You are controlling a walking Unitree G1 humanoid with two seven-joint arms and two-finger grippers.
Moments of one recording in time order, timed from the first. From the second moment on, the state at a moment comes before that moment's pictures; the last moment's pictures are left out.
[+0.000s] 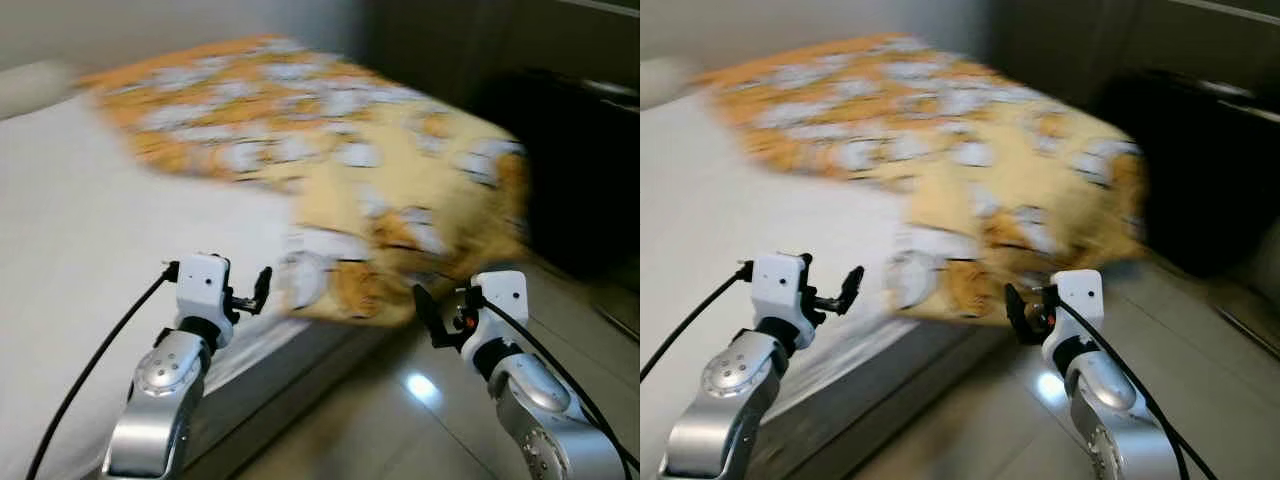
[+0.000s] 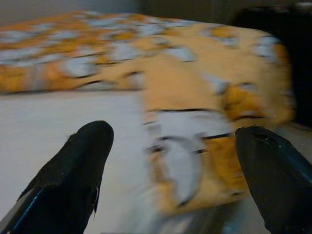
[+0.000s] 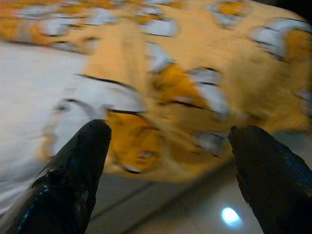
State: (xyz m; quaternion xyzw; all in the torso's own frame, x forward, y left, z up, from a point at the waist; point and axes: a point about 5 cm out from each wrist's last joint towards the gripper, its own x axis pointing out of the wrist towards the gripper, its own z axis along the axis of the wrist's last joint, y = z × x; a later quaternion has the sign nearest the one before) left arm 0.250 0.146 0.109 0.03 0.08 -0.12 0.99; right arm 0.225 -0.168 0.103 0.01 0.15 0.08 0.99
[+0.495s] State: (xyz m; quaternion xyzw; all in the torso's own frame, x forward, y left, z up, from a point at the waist) left arm 0.246 0.128 0.107 0.02 0.08 -0.16 0.98; right arm 0.225 -0.177 0.099 0.00 0.16 0.06 0.98
